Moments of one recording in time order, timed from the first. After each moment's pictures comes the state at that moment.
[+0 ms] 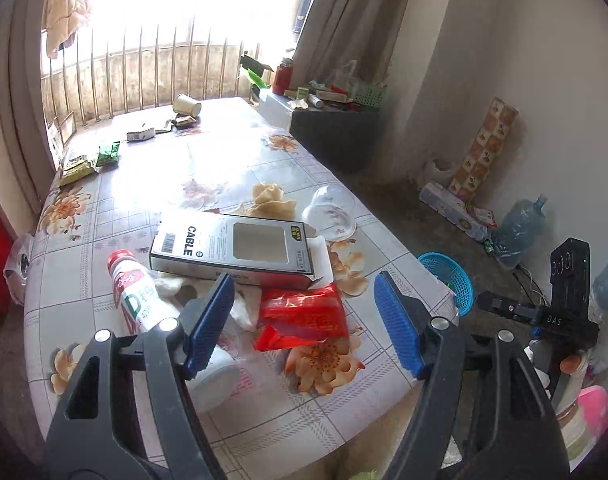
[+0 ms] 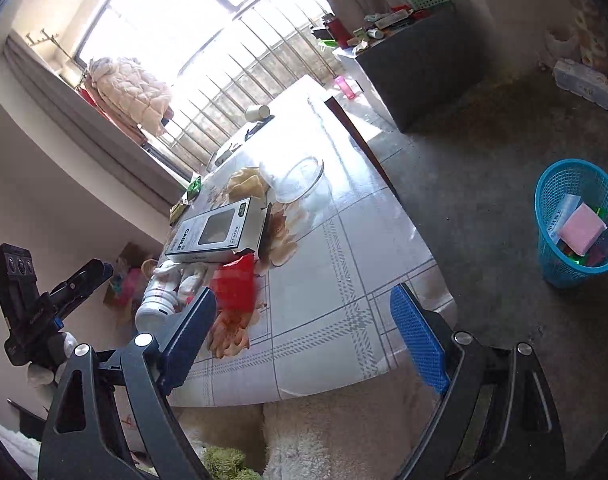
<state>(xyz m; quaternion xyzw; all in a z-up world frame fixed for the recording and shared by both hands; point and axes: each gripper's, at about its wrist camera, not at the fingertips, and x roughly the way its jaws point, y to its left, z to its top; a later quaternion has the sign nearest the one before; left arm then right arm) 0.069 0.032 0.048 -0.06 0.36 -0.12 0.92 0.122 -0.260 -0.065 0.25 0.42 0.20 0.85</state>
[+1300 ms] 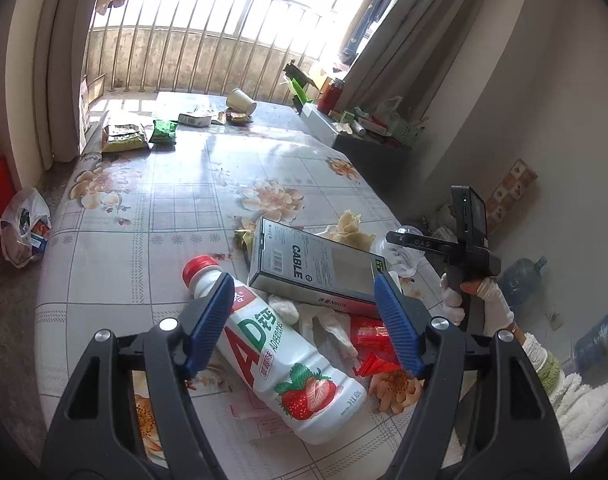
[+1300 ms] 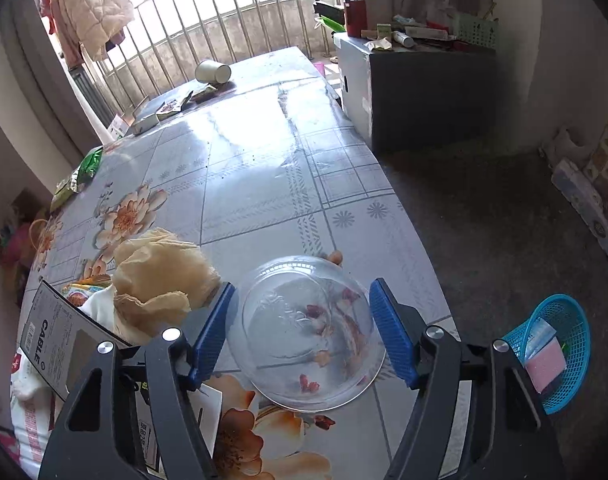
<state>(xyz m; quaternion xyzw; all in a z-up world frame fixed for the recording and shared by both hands) 0.105 0.151 0.032 -0.15 0.35 -0.11 0.92 0.349 -0.122 -0.086 0.04 0.46 0.08 0.88</state>
